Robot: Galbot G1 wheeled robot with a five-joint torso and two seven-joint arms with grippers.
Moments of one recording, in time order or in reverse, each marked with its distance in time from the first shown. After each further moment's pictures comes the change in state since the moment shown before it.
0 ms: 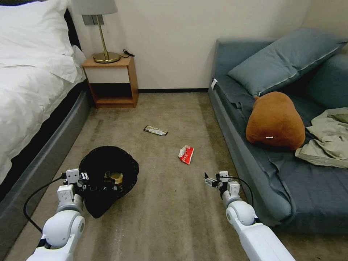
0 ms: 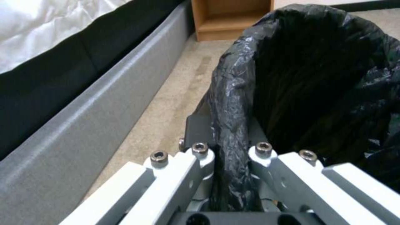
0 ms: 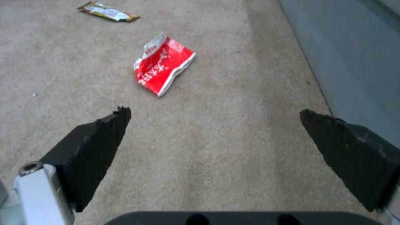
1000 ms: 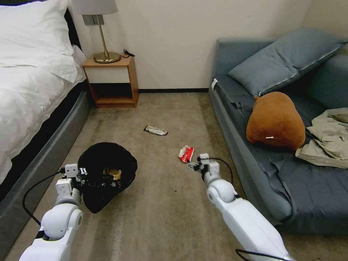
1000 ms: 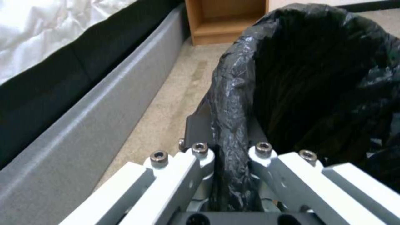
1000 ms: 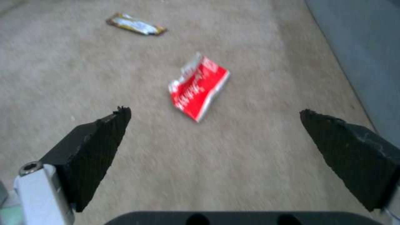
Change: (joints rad) left arm -0.050 0.045 0.023 0.021 -0.025 0.023 -0.003; right arm 0.146 0.003 -0.162 -0.021 0.105 -0.078 0.093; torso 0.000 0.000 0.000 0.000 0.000
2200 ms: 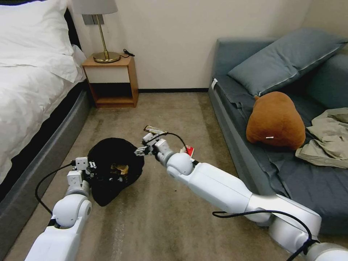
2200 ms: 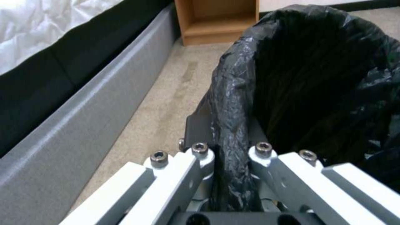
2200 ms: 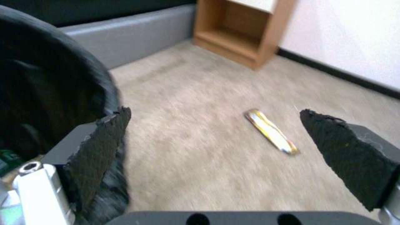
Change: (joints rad) left arm -0.075 -0.007 0.056 0.032 0.012 0.029 -0.002; right arm 0.560 0.035 -0.614 -0.045 0.195 -0.013 -0.003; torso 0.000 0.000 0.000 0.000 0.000
